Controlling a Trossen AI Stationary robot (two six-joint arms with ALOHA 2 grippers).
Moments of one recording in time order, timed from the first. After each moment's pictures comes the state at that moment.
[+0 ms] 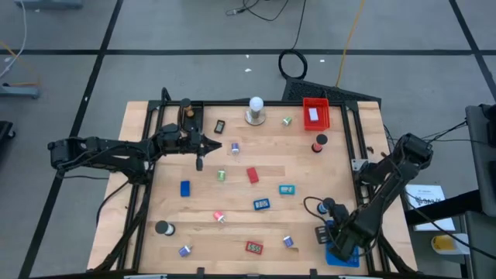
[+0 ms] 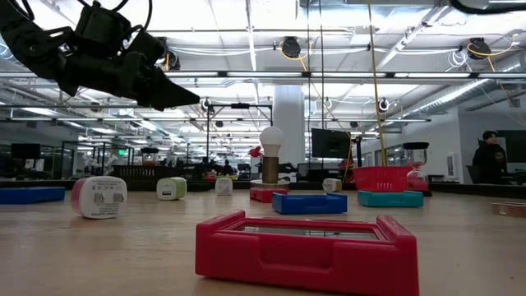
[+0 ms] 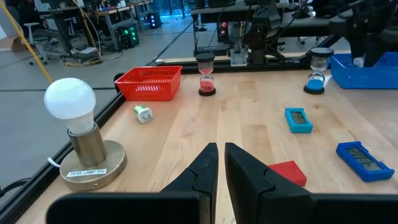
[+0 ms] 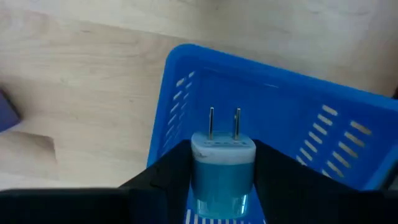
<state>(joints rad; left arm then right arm) 0.36 1.09 0.28 0.64 0.26 0.15 0.94 1.55 0.99 -0.95 -0.03 2.34</state>
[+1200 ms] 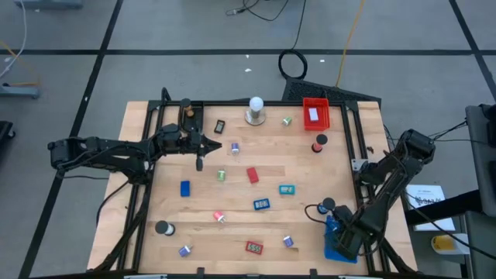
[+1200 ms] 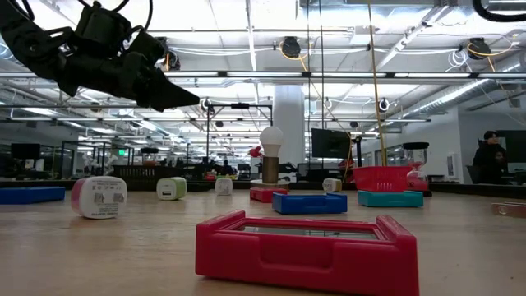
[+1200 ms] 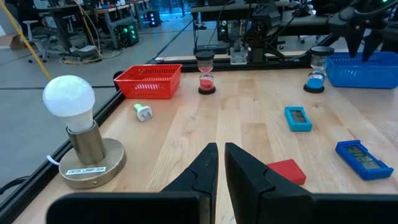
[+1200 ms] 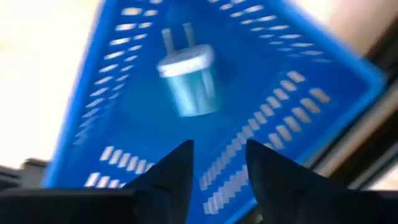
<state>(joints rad) 0.36 1.09 0.28 0.64 0.26 0.15 0.98 1.49 0.94 -0.92 -0.20 2.18</state>
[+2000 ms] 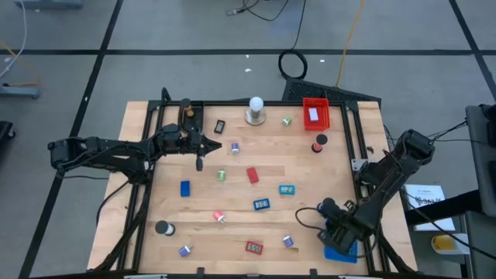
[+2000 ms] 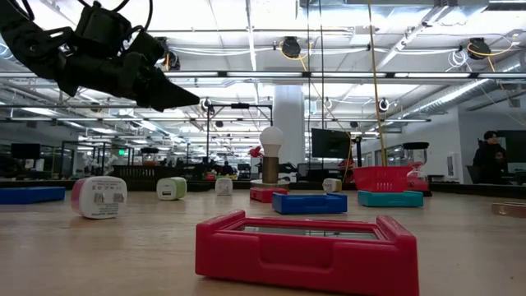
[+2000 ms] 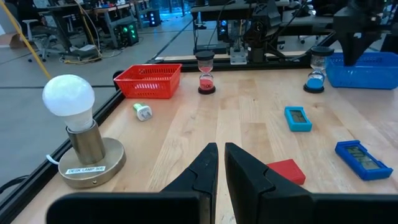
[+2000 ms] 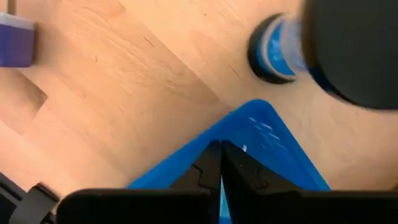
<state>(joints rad) 0.36 1.09 0.28 0.64 0.26 0.15 0.91 1.50 0.94 -0.95 0.10 1.72</state>
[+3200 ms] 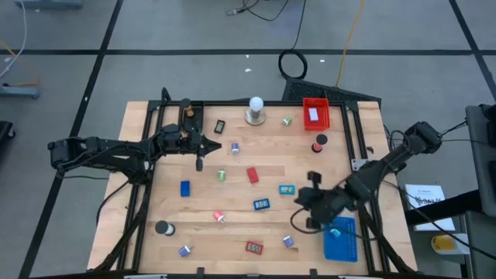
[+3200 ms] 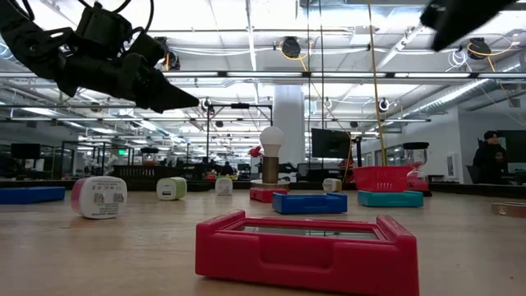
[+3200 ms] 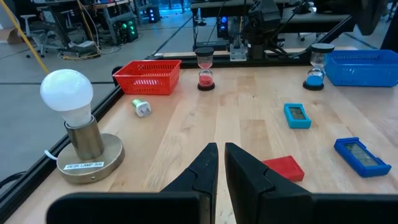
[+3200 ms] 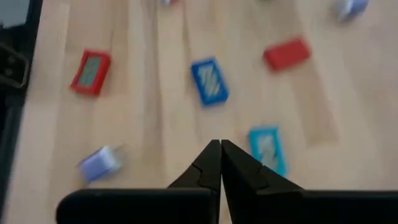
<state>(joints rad) 0.36 1.09 0.28 0.62 0.26 0.15 0.59 1.32 1.01 -0.67 0.42 0.56</state>
